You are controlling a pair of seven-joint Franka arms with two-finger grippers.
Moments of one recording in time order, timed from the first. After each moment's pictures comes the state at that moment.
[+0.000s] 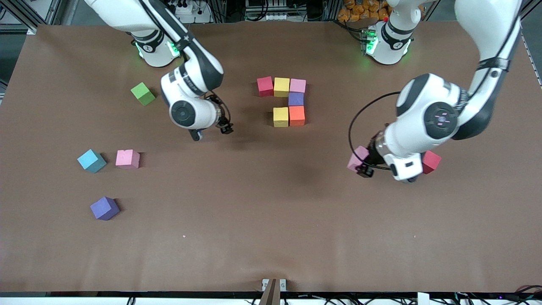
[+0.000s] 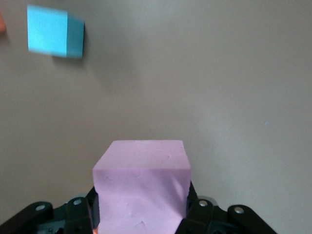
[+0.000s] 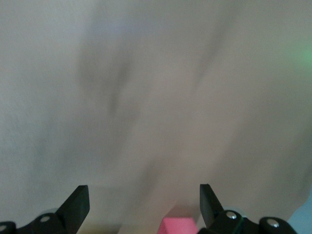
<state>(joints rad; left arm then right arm) 0.20 0.46 -0.71 -1.65 0.15 1.97 -1.66 0.21 0.34 0.33 -2.08 0.28 2.05 1.45</state>
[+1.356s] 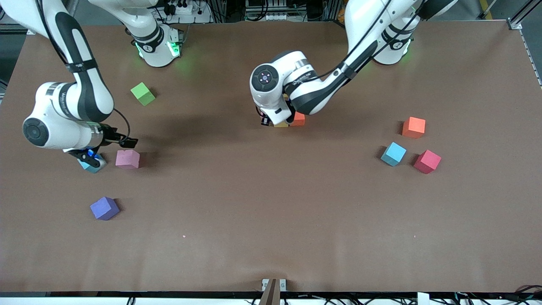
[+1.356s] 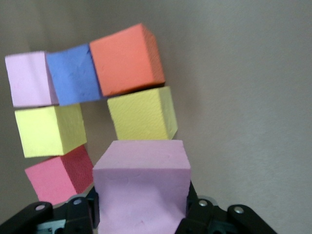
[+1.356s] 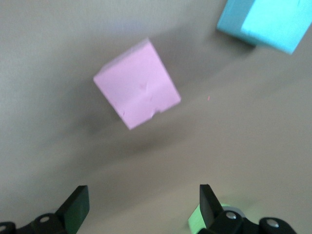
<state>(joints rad) -0.45 0.68 -0.60 -1.59 0.18 2.03 -2.45 -0.03 0.26 -0.06 -2.09 0.06 1.99 0.33</state>
